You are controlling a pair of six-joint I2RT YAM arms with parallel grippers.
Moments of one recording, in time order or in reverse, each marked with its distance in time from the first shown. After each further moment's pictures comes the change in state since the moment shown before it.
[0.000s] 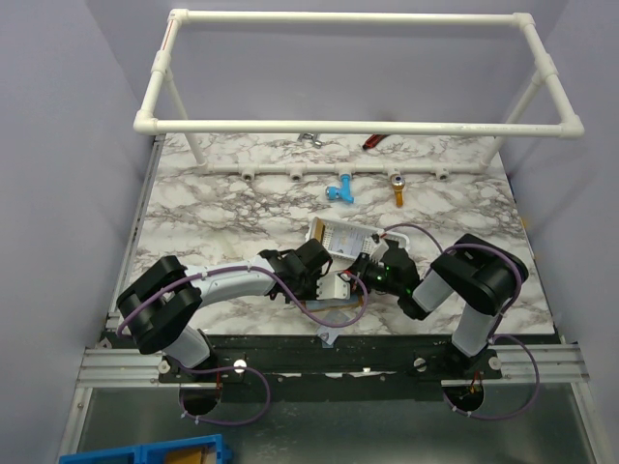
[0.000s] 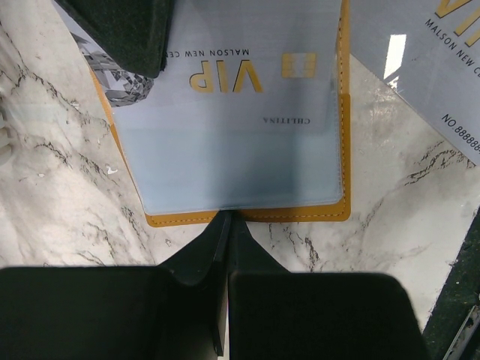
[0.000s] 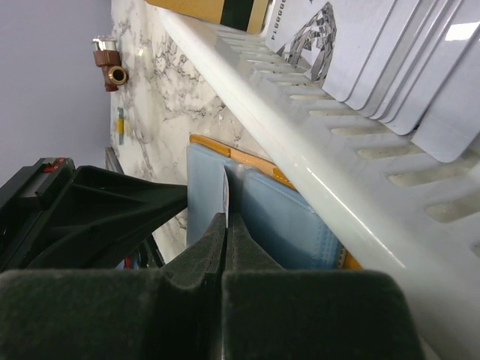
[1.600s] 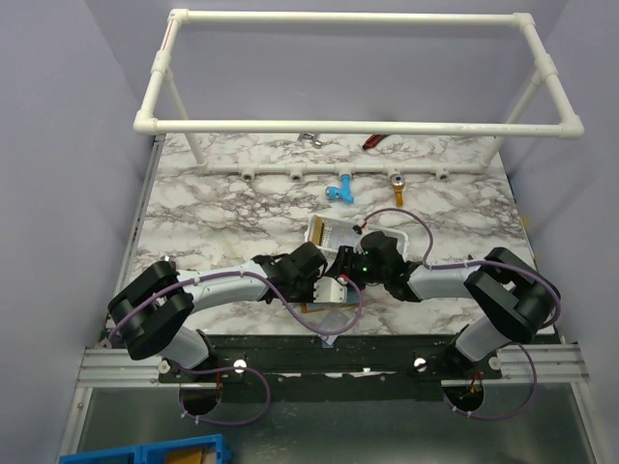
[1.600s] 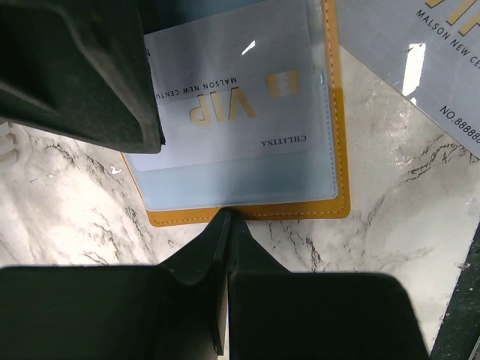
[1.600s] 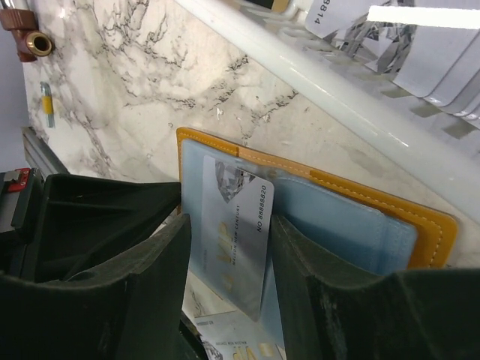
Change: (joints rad) left arm -0.002 -0.053 -0.067 0.074 0.002 0.037; right arm 0.077 -0.221 0.237 -0.702 0.106 -0.160
